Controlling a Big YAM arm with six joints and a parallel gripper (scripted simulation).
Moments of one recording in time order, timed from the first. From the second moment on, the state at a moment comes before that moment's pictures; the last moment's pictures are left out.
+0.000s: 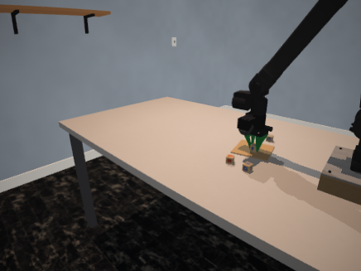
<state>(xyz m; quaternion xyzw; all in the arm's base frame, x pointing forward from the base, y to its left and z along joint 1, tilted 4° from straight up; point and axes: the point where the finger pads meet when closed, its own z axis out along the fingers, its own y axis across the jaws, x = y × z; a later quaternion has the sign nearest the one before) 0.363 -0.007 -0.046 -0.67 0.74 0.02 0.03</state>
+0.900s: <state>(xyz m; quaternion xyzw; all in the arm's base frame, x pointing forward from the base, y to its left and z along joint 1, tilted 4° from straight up) 0.372 -0.012 0.030 -0.67 0.74 0.00 0.04</state>
